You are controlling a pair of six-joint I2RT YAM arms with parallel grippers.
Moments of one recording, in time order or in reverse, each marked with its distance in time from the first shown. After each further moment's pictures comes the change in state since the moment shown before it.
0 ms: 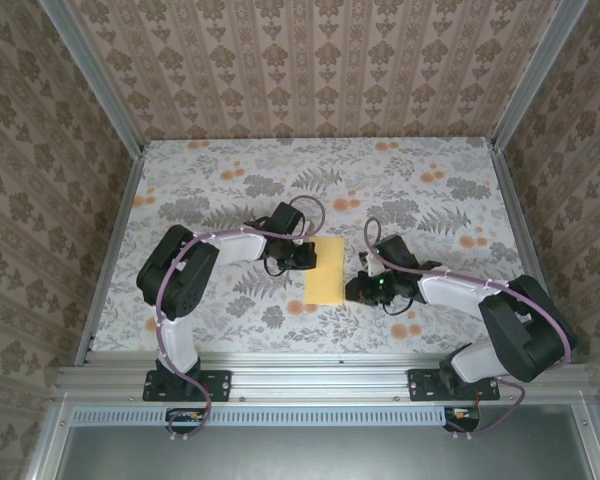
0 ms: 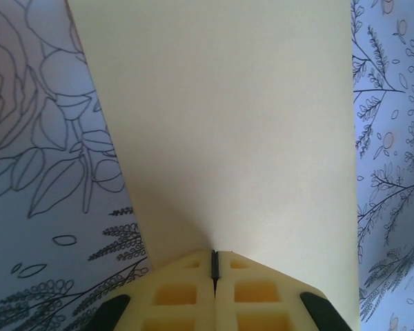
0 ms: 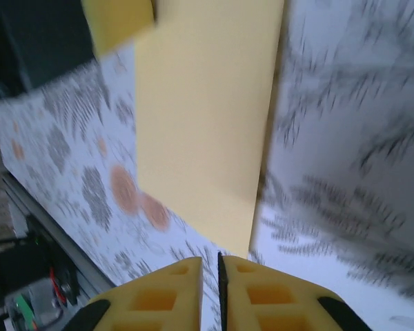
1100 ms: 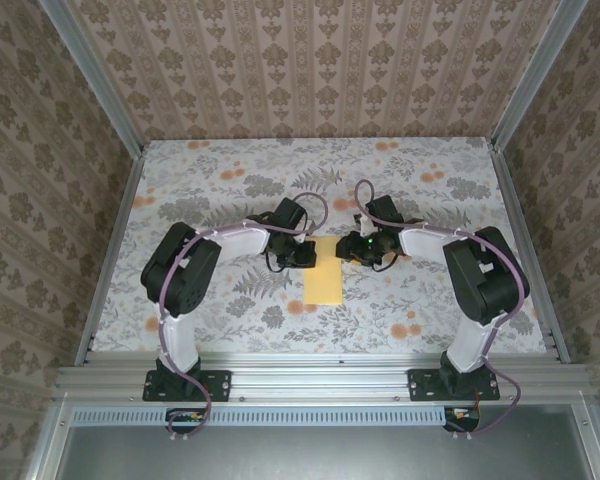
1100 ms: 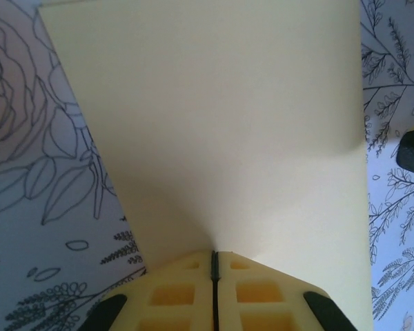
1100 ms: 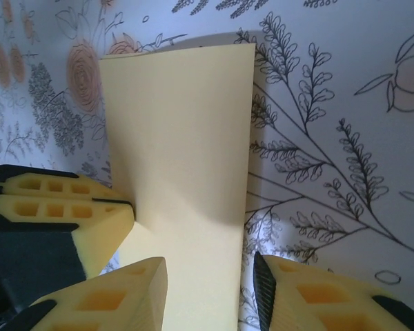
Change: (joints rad) left arm -0.004 0.031 0.071 -0.095 -0.022 0.044; right arm -0.079 0.382 0.380 -0.082 0.055 -0.103
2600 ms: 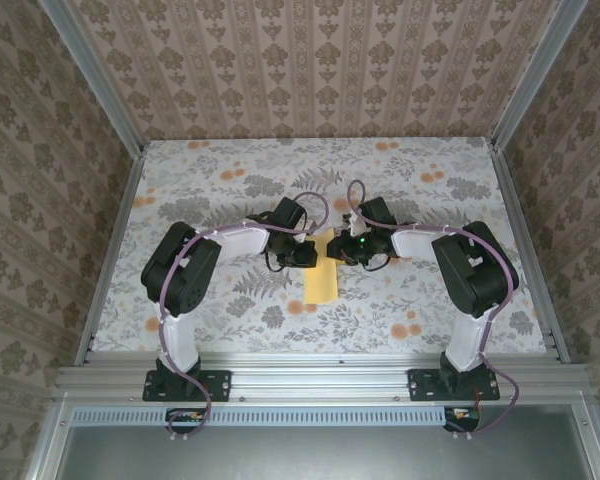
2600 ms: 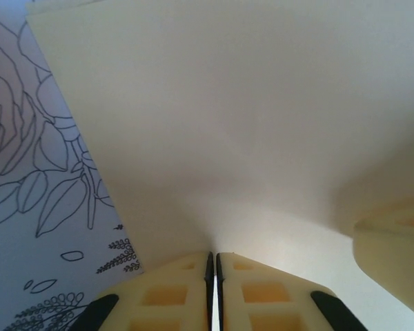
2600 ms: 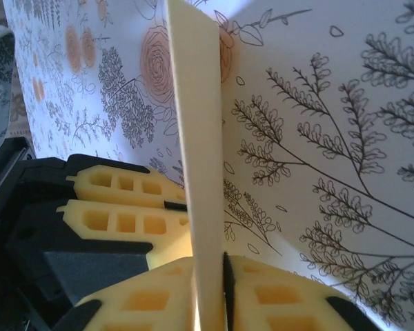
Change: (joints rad) left arm 0.006 0.000 0.000 0.004 0.024 0.037; right arm 0.028 0.065 -0.003 0.177 -0.171 0.099
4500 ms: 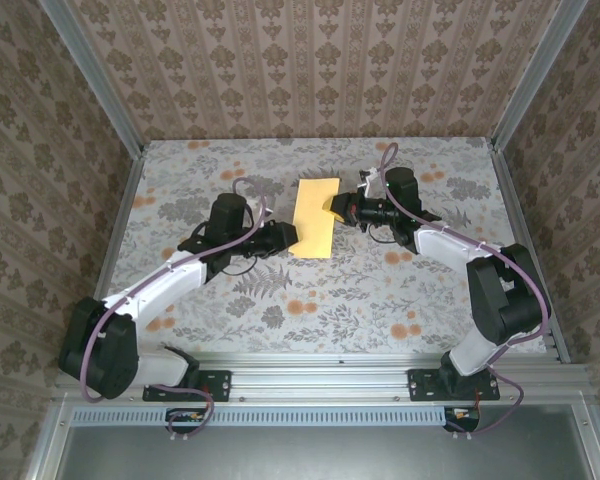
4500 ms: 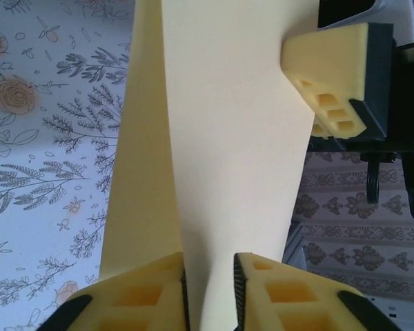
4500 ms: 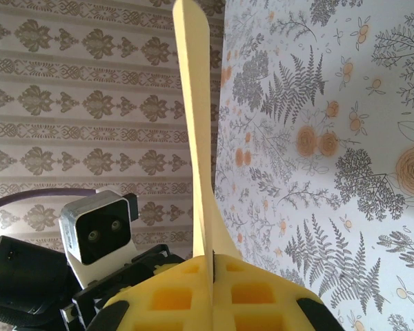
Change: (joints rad) left arm 0.131 -0.616 -0.350 0.309 0.252 -0.412; right arm -0.072 -0.230 -0.001 0.375 -0.153 0.437
